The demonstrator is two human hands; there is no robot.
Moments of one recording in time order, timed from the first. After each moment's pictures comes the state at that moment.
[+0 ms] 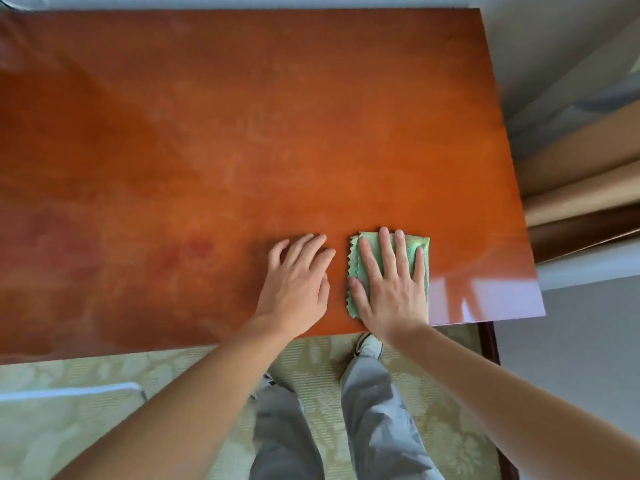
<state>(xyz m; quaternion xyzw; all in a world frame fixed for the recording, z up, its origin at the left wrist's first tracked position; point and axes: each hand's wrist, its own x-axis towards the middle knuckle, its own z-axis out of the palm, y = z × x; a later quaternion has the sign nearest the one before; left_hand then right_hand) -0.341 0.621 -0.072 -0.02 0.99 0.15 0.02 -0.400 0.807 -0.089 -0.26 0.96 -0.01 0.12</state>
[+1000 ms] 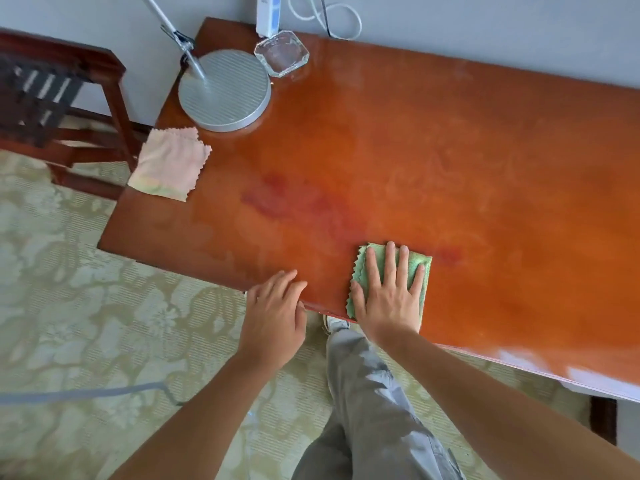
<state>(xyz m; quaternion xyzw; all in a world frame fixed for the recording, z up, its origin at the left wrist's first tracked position) -0.073 0.342 -0.032 -0.29 0.94 0.16 0.03 -0.229 0.478 -0.089 -0.34 0.93 0.01 0.12</state>
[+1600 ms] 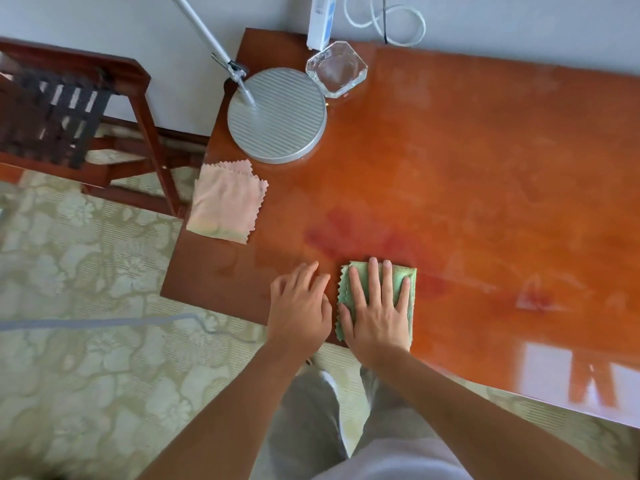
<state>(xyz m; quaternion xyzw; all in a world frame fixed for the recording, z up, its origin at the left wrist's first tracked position) -0.088 0.206 -0.032 -0.28 0.95 0.15 0.08 -0.171 0.337 -0.089 -0.40 0.91 -0.02 0.14</state>
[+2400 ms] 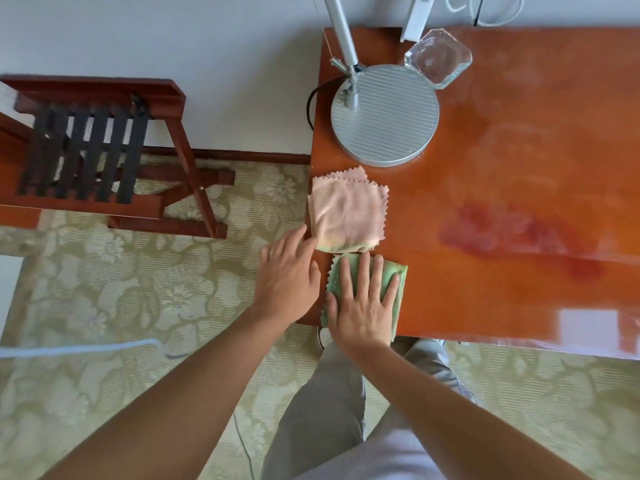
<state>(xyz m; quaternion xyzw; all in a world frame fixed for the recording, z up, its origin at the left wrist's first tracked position) 0.008 -0.066 -0.025 -0.21 0.96 0.11 0.10 -0.011 0.086 -0.093 -0.27 0.95 -0.08 0.16</state>
